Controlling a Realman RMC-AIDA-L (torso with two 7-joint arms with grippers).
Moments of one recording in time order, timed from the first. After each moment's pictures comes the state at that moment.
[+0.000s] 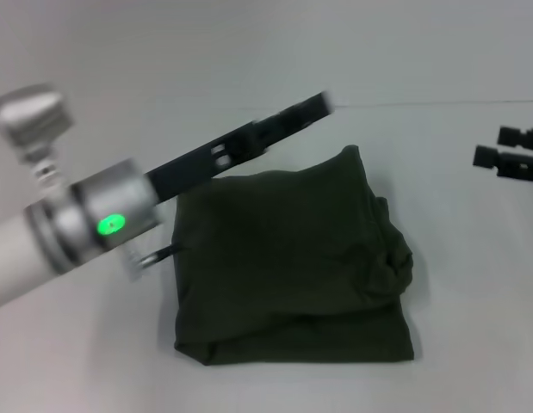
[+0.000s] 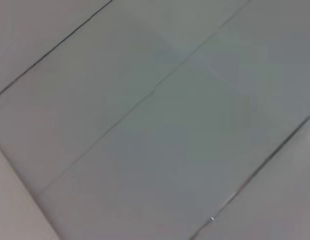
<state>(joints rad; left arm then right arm) -0.67 -2.15 1.02 0.36 1.23 1.40 -1.67 0.55 1.90 -0.40 -0.56 -2.02 -1.57 1.54</state>
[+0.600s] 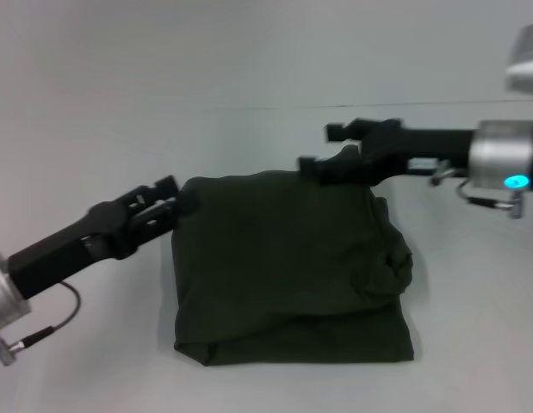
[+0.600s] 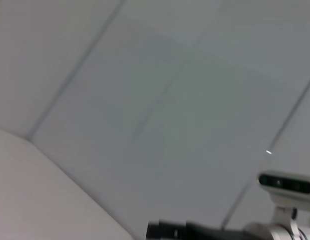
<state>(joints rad) -0.42 -2.05 0.93 0.38 1.36 1.59 -1.42 0.77 2.05 -0.68 -0.53 -1.98 -1.34 1.50</state>
